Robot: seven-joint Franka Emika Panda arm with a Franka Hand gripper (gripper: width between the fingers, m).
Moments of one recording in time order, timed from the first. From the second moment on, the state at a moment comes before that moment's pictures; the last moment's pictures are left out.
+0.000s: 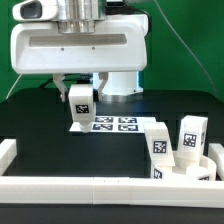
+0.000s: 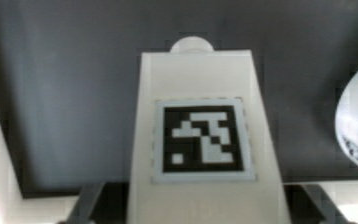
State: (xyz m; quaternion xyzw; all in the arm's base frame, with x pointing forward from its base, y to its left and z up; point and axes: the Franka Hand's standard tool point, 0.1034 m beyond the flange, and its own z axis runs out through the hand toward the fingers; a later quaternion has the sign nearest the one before) arm 0.575 -0.088 0.120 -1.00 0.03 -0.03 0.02
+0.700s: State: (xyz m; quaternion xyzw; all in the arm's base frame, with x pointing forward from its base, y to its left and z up) arm 0.625 -0.054 0.138 -1.00 -0.03 -0.06 0.01
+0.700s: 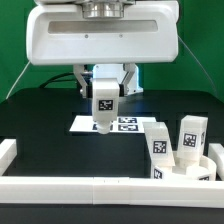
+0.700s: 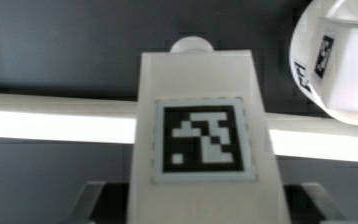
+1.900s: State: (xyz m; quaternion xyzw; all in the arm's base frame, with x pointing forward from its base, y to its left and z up) arm 0.674 0.055 0.144 -0.99 -0.06 -0.11 0.02
